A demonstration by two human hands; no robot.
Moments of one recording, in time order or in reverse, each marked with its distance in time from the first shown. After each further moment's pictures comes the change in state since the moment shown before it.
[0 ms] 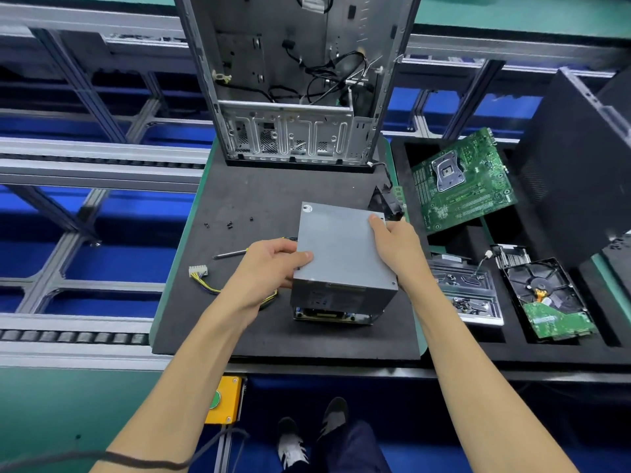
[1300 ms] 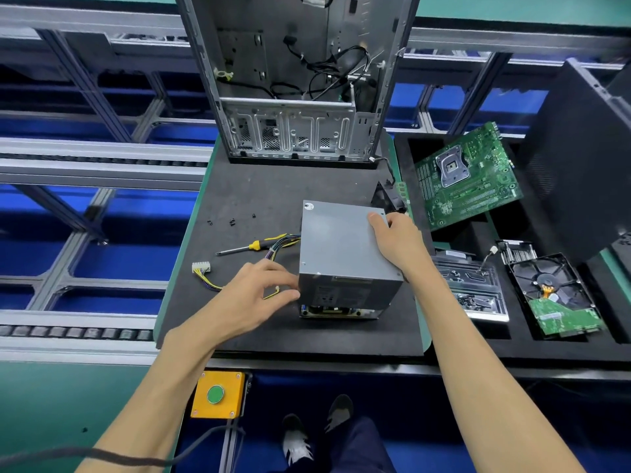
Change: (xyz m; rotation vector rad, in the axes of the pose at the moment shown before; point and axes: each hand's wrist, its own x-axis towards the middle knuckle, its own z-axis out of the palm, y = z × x) left_hand -0.015 -0.039 -0.037 0.828 -0.161 0.412; right_hand 0.007 0.004 0.000 -0.165 -0.009 -0.039
